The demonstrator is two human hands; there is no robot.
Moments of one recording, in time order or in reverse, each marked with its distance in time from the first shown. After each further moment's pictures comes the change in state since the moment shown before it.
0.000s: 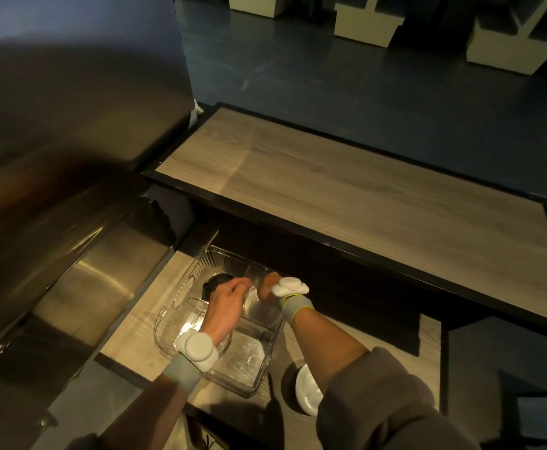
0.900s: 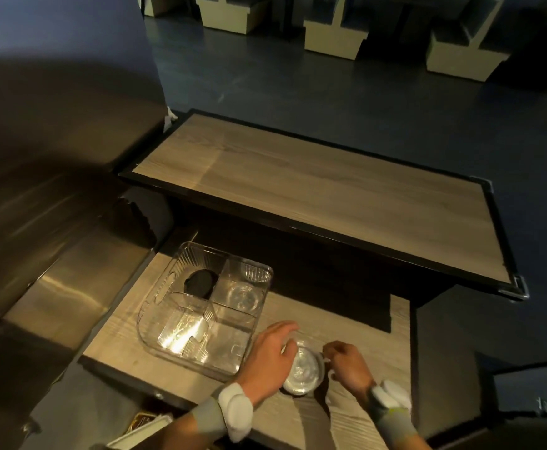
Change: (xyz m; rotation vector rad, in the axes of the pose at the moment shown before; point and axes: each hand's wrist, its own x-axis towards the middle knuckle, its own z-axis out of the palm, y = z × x) left_hand -0.131 -0.011 0.094 0.436 -0.325 0.283; right_hand -0.130 0.217 0.048 0.658 0.212 0.241
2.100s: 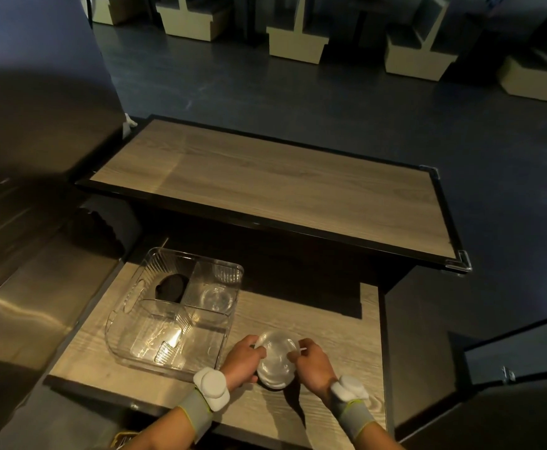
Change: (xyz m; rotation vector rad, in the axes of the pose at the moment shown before) left_hand 0.023 -0.033 0.030 -0.295 -0.150 -0.538; right_hand -0.020 0.006 0.018 -0.013 0.004 0.001
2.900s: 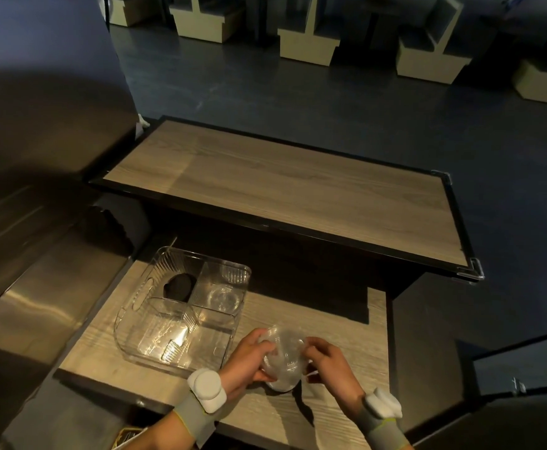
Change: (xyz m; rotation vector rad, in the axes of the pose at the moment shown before) left_hand -0.032 0.016 -0.009 -0.378 -0.154 0.130; right_hand -0.035 -0.017 -0.030 0.310 -0.129 -0.086
